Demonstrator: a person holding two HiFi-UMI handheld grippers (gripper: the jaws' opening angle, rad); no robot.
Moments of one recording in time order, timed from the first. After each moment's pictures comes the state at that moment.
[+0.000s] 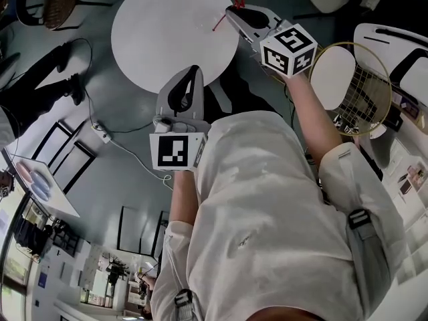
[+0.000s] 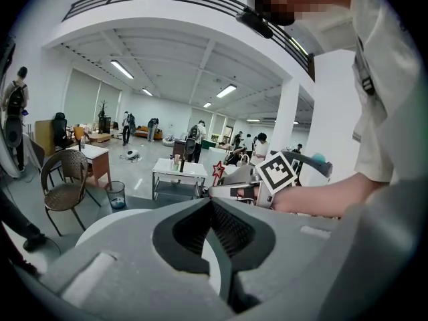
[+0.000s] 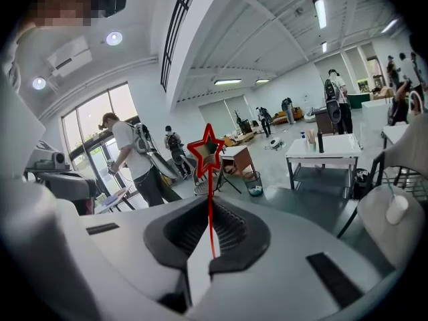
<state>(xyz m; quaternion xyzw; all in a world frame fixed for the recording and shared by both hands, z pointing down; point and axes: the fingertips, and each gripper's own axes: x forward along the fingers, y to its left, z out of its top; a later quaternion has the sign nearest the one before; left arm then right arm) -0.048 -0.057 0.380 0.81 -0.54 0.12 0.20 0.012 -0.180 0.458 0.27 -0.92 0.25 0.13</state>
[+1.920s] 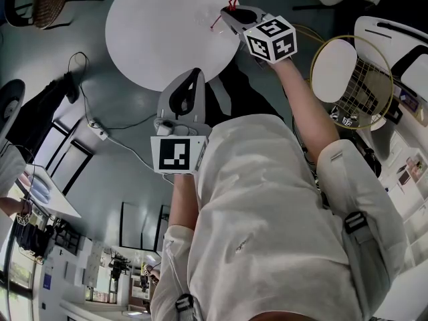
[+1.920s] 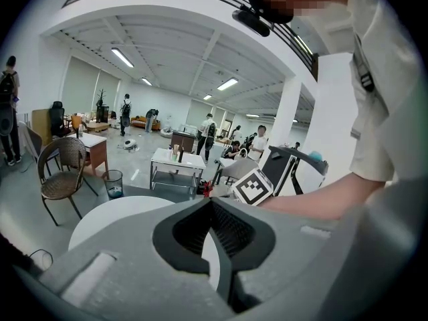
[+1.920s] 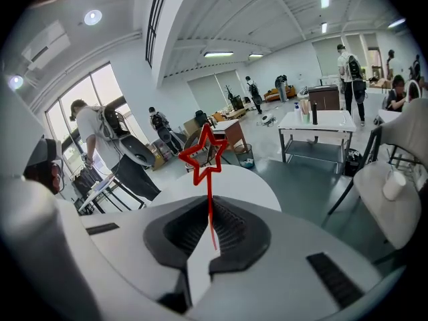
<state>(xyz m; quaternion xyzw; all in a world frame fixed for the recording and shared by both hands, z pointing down) -0.059 -0.051 0.414 0.81 -0.52 0.14 0.24 -0.004 -0.174 0.572 0.27 -0.88 0.30 0.23</state>
